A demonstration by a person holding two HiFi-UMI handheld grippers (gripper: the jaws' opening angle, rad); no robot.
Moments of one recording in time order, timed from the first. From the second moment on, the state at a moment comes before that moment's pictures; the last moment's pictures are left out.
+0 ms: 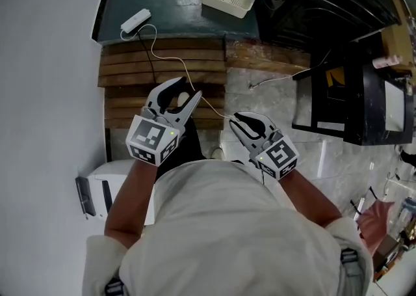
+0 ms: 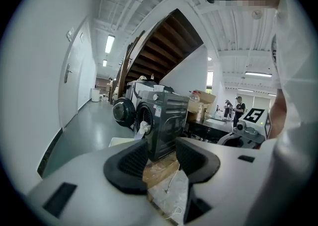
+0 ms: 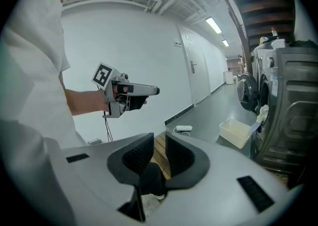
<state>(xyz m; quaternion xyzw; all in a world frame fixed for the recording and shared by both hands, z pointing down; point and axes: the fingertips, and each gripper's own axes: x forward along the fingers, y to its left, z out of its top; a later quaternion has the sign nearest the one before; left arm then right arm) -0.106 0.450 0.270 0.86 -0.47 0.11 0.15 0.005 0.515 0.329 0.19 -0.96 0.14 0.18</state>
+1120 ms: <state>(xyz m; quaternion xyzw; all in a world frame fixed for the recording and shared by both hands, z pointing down) -0.145 0.043 0.259 0.92 -0.33 0.16 0.15 -0.110 0.100 0.304 0.29 -0.91 0.19 0.24</state>
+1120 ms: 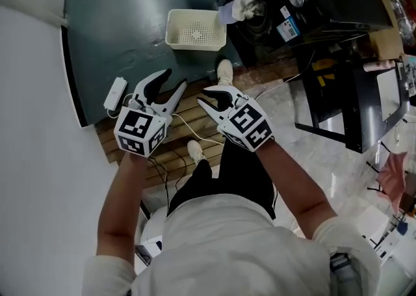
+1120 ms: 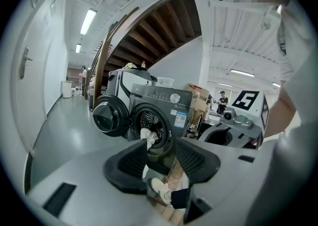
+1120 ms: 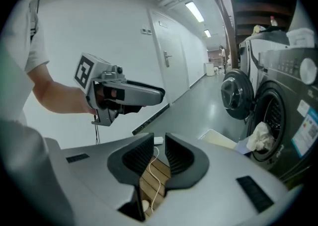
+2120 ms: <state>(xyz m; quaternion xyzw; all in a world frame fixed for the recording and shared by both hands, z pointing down) 0.071 -0.245 0.496 0.94 -0.18 0.23 0.18 -0.036 -0.123 0.609 0.34 -0.82 0.35 0.30</state>
